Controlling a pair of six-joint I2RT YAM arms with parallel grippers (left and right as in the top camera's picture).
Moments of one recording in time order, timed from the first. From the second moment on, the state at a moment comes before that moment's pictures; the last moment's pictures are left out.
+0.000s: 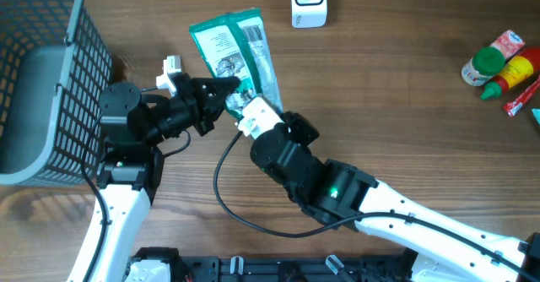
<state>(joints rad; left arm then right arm) -0.05 1.10 0.68 0.25 0.94 -1.62 1.04 1.36 1.02 -0.30 0.64 -0.14</state>
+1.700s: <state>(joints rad) -0.05 1.10 0.68 0.08 0.76 -1.40 0.19 1.11 1.02 -0.46 -0.55 0.61</state>
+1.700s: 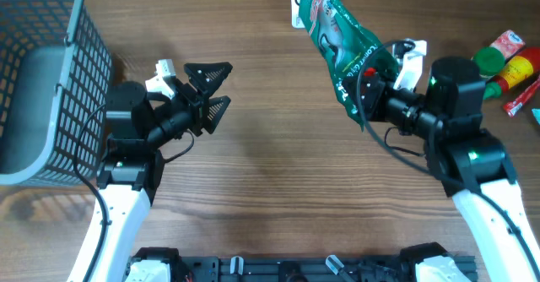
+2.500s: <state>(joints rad) -0.05 1.10 0.68 -0.02 0.70 -1.30 0.00 2.01 1.05 0.78 -0.93 1.25</state>
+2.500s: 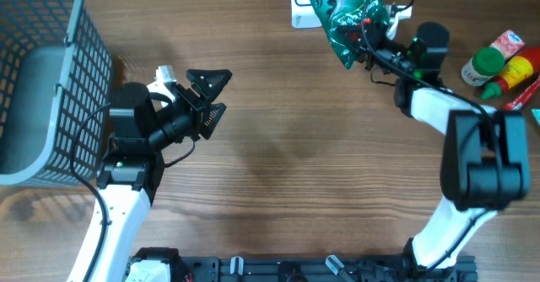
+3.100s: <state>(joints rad) -0.05 1.10 0.68 -0.02 0.57 -1.25 0.08 2.15 1.23 0.56 -0.84 1.30</state>
